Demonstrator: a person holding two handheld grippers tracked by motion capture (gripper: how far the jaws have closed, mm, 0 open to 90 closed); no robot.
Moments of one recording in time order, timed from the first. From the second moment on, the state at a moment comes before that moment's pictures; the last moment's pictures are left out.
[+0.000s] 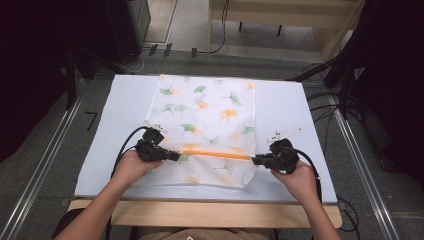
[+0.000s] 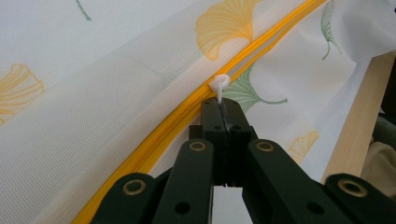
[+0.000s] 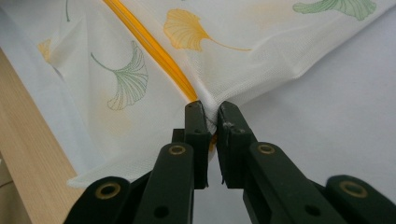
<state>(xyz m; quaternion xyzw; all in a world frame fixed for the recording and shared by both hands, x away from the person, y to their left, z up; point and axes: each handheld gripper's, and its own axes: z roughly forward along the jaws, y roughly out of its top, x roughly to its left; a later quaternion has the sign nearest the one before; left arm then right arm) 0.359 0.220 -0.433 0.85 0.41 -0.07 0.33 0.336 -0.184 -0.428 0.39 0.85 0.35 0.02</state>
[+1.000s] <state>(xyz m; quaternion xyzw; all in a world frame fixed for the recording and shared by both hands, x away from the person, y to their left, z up) 0.360 0.220 -0.434 0.85 0.40 -0.08 0.33 0.336 -0.187 -0.428 0.39 0.85 0.35 0.02</state>
